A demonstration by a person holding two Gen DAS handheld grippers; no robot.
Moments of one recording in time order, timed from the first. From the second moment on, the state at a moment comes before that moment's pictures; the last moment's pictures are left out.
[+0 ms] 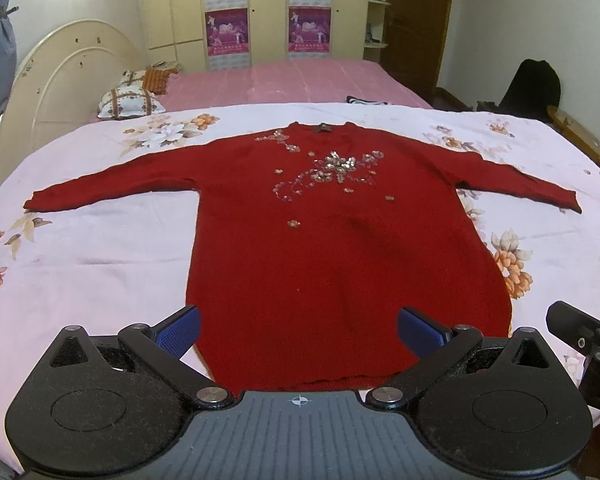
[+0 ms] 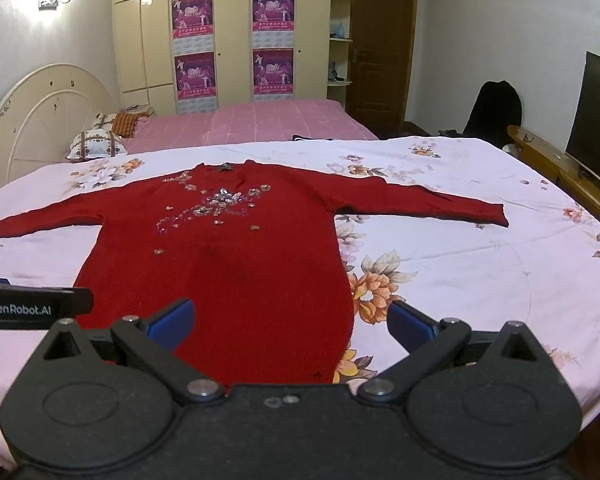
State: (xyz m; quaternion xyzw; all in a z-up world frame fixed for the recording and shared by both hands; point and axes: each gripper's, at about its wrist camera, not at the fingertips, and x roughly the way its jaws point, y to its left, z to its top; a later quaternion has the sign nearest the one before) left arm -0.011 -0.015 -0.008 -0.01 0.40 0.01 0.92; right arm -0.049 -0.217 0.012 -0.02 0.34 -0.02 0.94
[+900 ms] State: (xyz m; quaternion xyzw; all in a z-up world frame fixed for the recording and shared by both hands) left arm -0.007 -0.020 -0.008 0.00 0.41 0.00 0.91; right arm -0.043 -0.220 0.009 -0.02 0.34 -0.03 0.94
